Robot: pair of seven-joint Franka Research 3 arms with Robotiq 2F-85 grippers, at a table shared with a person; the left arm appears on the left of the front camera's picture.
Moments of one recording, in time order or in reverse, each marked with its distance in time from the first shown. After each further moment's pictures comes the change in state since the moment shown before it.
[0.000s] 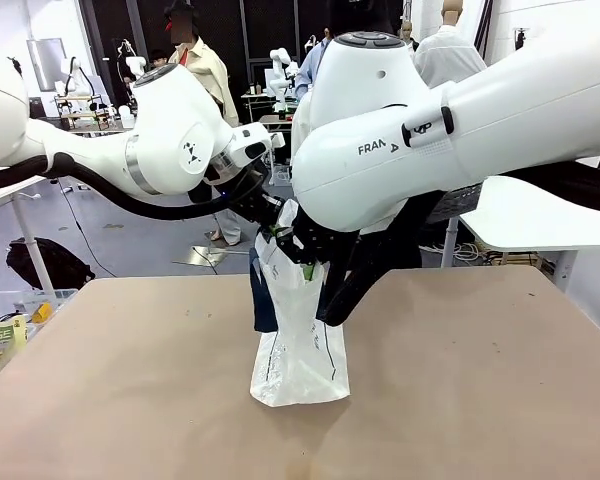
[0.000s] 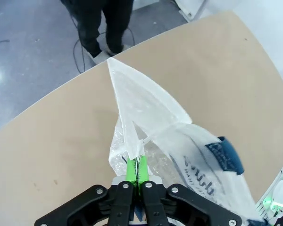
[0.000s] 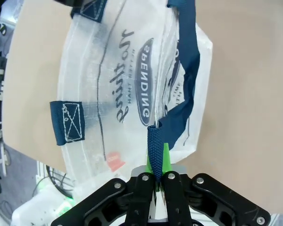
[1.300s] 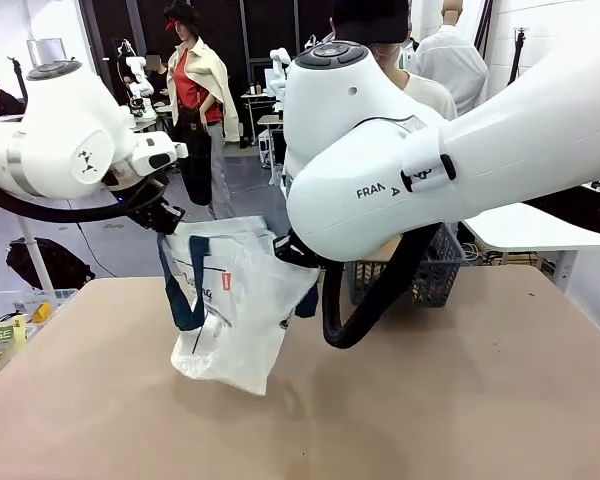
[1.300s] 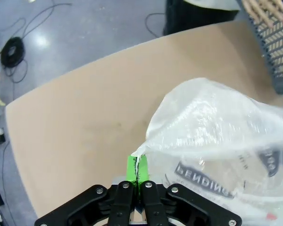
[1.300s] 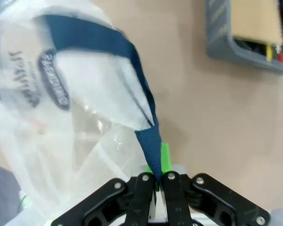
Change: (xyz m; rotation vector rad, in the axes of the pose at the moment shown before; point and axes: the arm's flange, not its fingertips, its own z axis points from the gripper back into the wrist) left arm -0.085 0.108 0.065 0.232 0.079 0.100; right arm -0.015 0.021 -0.005 -0.133 -0.053 0.014
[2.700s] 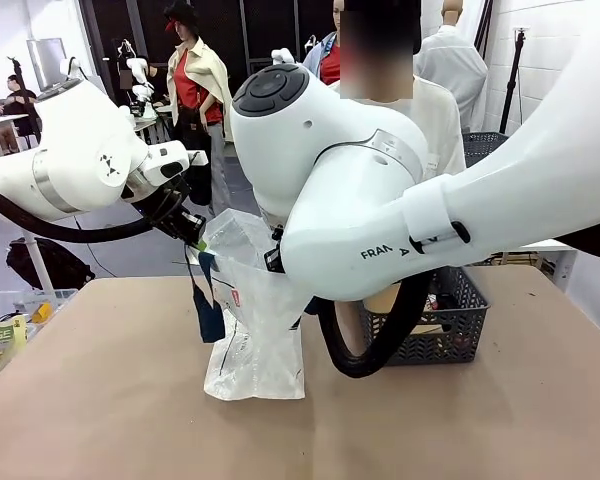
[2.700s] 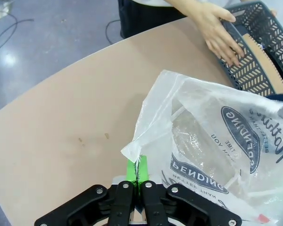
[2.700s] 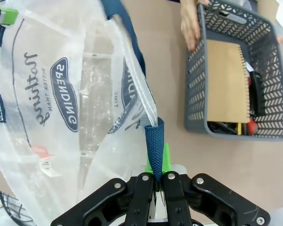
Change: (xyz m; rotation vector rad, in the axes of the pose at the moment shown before) left arm 0.000 -0.017 -0.018 -0.154 -0.044 -0.061; right arm -0.023 0.025 0.001 -0.180 -0.122 0.085
